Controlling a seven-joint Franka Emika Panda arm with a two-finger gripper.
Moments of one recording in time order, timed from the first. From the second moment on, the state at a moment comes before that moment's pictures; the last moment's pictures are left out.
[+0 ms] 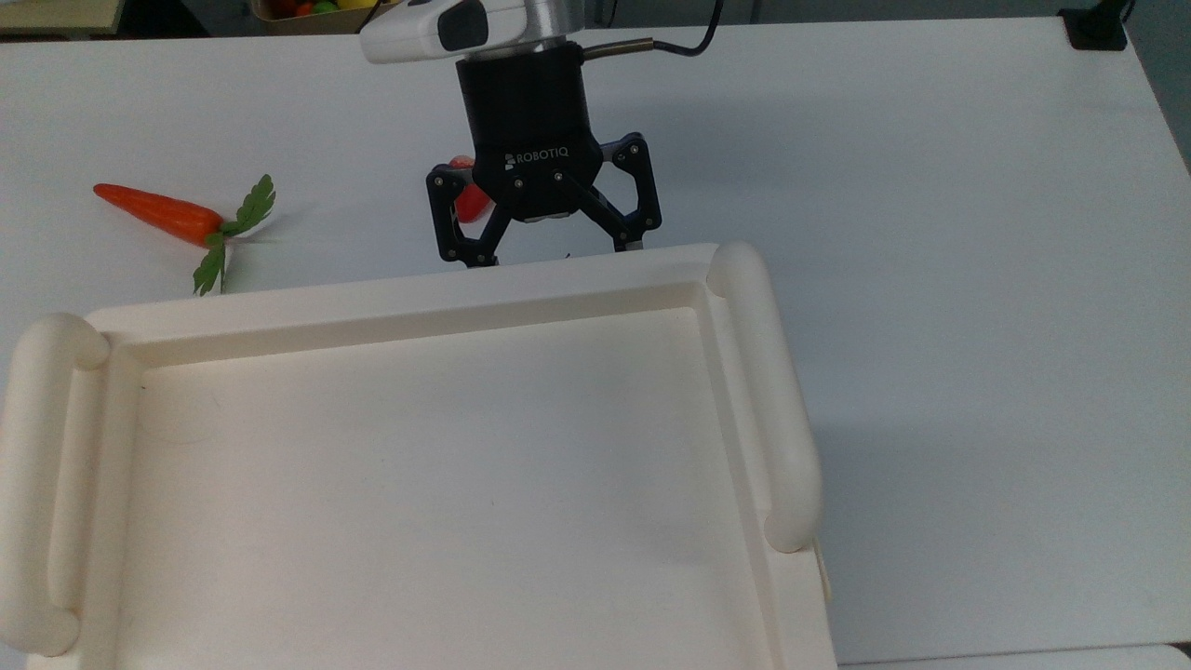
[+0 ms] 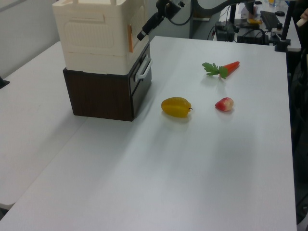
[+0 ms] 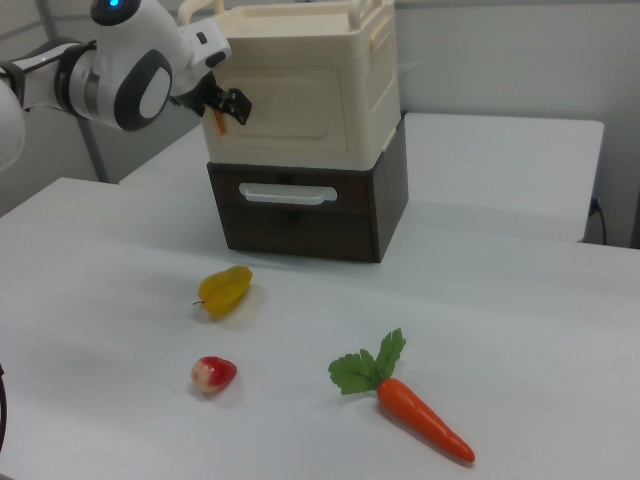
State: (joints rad) arm 0.13 0.36 0.01 -1.43 0.19 2.53 -0.10
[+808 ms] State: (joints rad) arm 0.19 0.44 0.02 -1.36 0.05 2.59 0.05
